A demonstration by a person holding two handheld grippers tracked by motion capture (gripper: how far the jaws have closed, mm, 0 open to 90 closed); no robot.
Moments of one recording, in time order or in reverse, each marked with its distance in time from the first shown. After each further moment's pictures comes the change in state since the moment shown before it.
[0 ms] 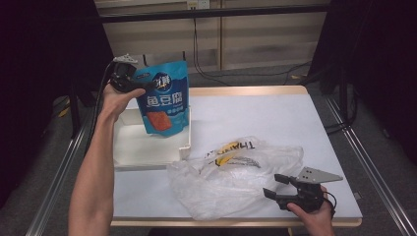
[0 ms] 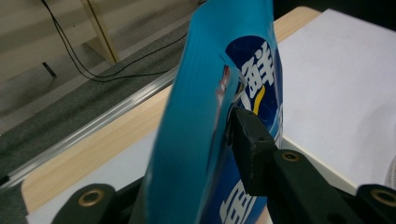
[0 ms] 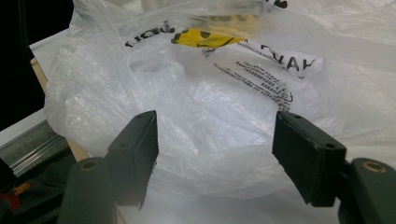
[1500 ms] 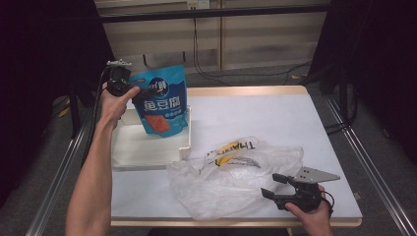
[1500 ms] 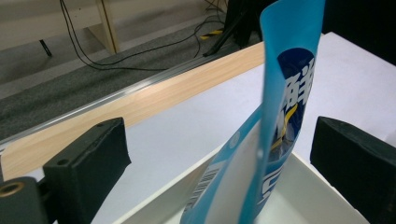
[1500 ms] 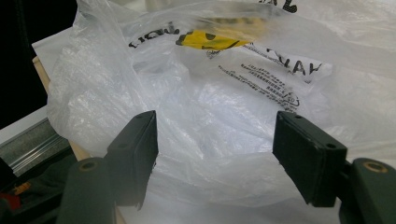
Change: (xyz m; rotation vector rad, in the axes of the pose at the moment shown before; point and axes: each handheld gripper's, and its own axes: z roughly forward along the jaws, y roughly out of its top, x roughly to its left) left arm 0.001 -0.016 -0.005 -0.030 0.018 -0.152; right arm 0.003 0.003 0.004 0.006 0.008 -0.014
